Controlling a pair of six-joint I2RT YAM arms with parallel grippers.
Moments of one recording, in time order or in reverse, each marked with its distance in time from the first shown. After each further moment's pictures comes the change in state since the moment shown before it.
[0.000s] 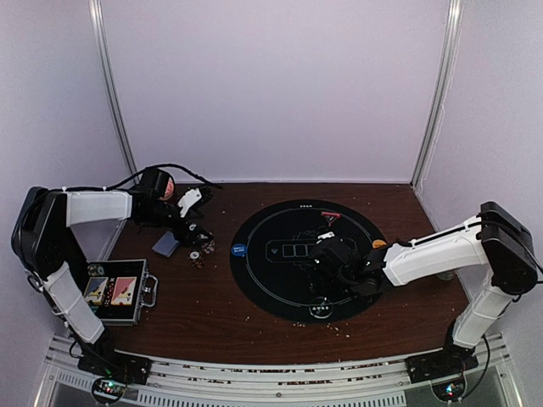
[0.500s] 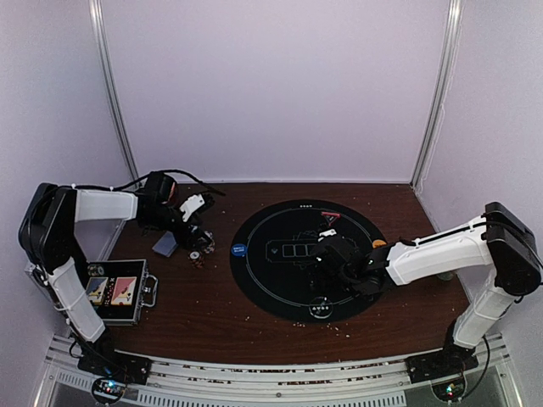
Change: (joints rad) left arm 0.000 0.070 0.011 -0.005 -0.086 0.005; right arm 0.000 -0.027 -0.002 0.002 0.013 0.000
